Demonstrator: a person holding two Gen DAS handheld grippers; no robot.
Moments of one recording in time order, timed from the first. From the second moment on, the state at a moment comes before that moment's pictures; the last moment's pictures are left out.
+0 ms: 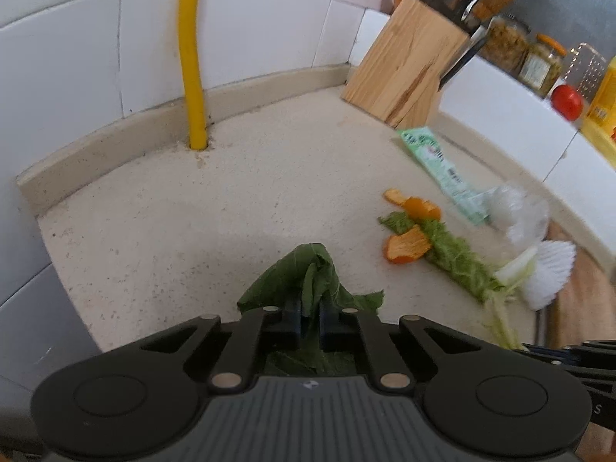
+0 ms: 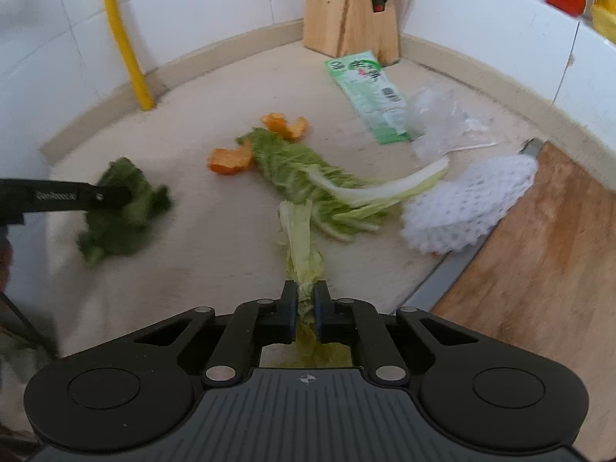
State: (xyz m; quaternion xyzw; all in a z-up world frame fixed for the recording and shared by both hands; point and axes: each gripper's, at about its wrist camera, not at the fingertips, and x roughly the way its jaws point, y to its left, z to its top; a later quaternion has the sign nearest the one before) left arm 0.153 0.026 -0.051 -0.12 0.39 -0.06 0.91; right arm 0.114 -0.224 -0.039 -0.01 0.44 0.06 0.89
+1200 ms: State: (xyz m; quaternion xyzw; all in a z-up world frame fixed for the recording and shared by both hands) left arm 0.035 0.131 -0.009 -0.18 0.31 0.05 0.93; right arm 0.106 -0.061 -0.005 0.01 0.39 0.27 0.88
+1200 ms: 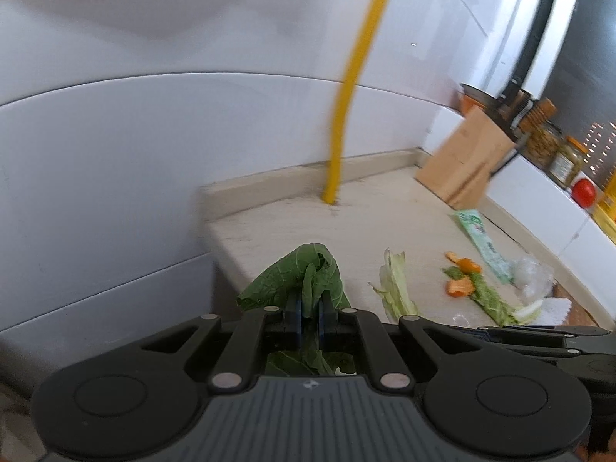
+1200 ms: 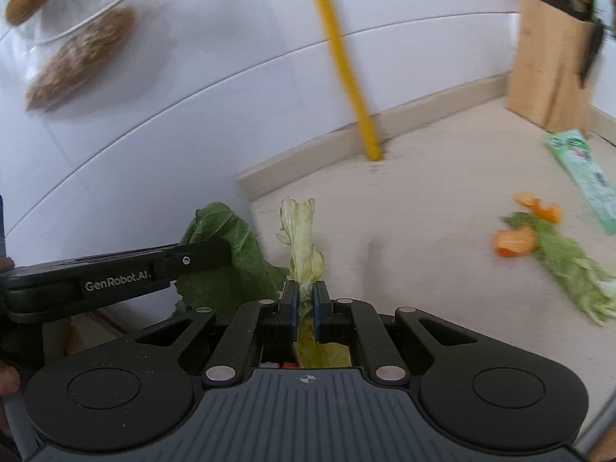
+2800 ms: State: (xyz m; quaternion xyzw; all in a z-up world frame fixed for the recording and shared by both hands) left arm -0.010 0.220 -0.069 -0.20 0.37 0.13 0.90; right arm 0.105 0.064 -0.059 -0.06 0.45 0.29 0.84
